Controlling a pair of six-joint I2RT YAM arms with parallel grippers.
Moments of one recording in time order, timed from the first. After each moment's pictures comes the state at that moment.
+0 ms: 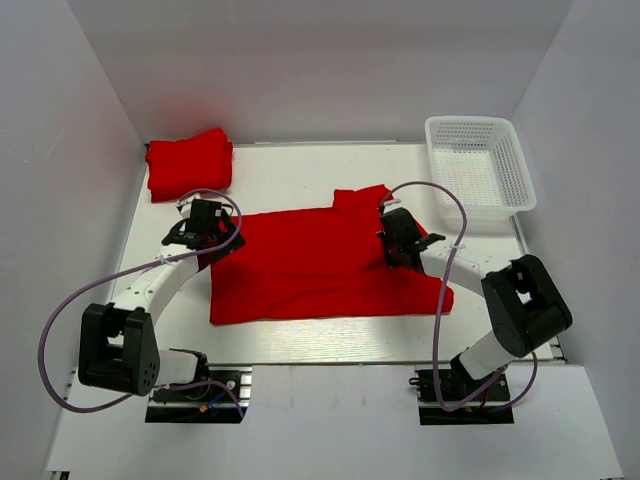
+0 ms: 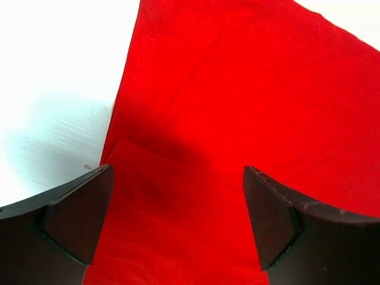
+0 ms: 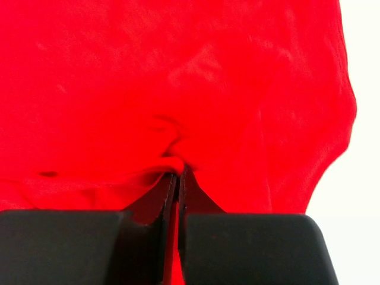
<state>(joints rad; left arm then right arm) -0.19 1.31 0.83 -0.47 -0.25 -0.65 0.55 1.54 0.81 -0.21 0.27 0.14</state>
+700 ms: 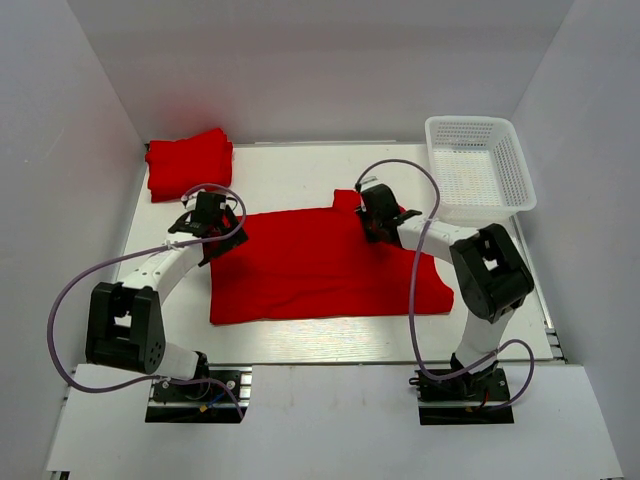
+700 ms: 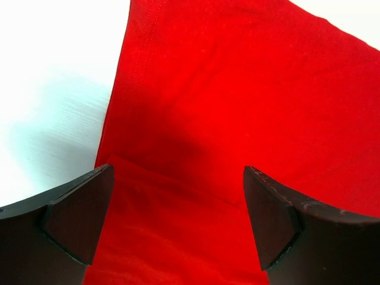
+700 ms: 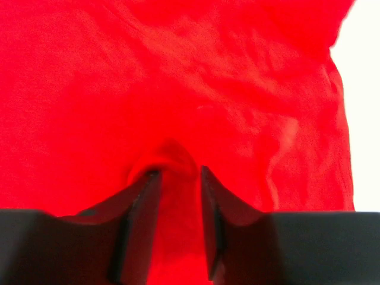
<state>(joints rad) -0.19 1.42 0.90 -0.46 -0.25 -0.64 0.55 1.80 1.09 -0.14 0.24 0.03</state>
